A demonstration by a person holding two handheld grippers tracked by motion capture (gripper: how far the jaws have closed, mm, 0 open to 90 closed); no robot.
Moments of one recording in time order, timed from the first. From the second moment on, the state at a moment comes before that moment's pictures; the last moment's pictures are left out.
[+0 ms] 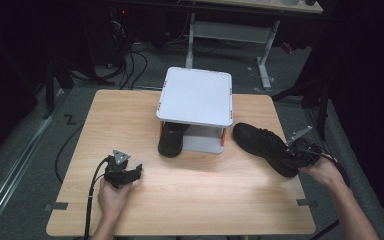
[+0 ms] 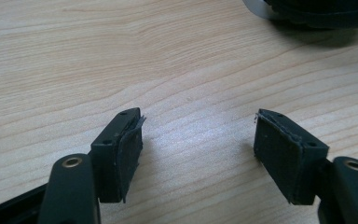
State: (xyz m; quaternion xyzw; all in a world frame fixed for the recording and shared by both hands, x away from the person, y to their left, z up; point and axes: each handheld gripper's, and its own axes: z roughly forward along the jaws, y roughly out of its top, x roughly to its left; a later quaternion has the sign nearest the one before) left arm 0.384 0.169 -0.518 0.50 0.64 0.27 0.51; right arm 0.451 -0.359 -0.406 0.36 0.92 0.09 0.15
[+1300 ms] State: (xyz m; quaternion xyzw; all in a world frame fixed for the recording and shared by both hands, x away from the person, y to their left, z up) left arm 0.387 0.168 -0.515 0.49 0.66 0.26 0.50; right arm 0.444 -0.355 -0.396 0.40 0.90 0.16 0.11
